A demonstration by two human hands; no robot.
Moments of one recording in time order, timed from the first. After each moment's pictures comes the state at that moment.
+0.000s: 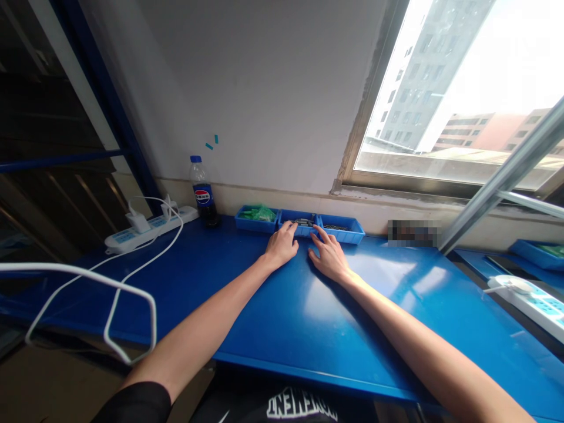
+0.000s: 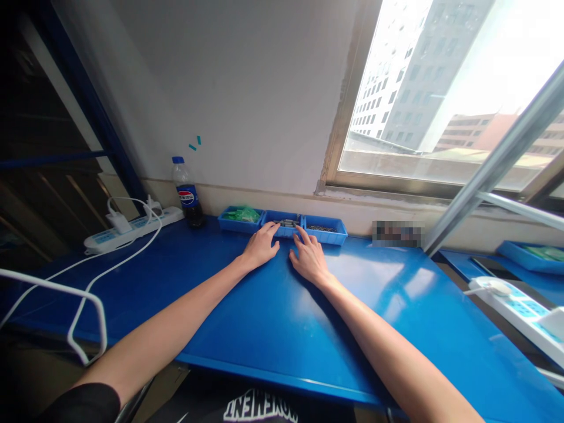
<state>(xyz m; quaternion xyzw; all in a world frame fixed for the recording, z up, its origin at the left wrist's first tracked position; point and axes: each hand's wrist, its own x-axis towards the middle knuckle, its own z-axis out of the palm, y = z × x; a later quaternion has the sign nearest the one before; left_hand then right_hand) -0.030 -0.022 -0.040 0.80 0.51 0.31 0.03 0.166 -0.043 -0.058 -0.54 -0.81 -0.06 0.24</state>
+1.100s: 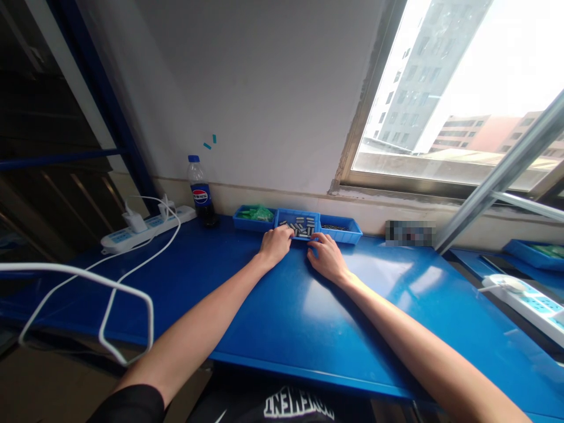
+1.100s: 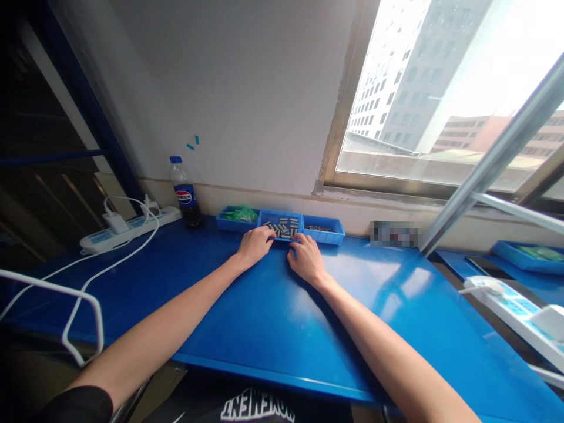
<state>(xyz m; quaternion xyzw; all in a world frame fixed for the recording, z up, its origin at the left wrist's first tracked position) -0.038 -0.028 -0.026 0.81 0.54 0.24 -0.01 0.165 -0.046 -0.058 -0.50 -0.82 -0.08 0.28</state>
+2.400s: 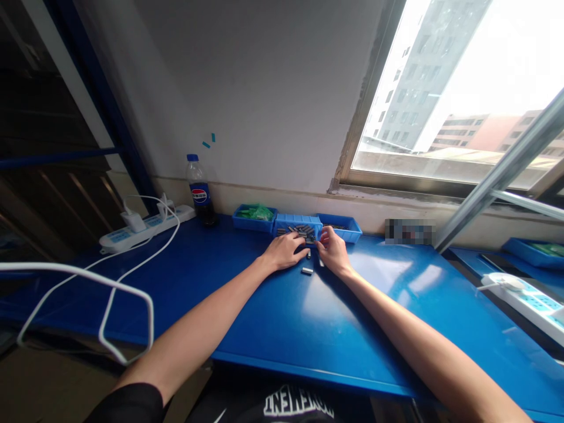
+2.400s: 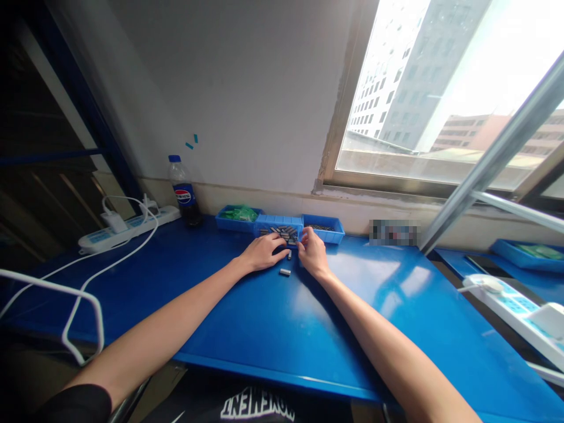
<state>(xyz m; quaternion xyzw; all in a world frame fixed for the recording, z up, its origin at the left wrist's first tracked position) -0.029 -0.040 -0.031 0.88 0.41 0.23 0.03 0.180 -0.025 -0.068 -0.52 -0.70 0.11 0.47</state>
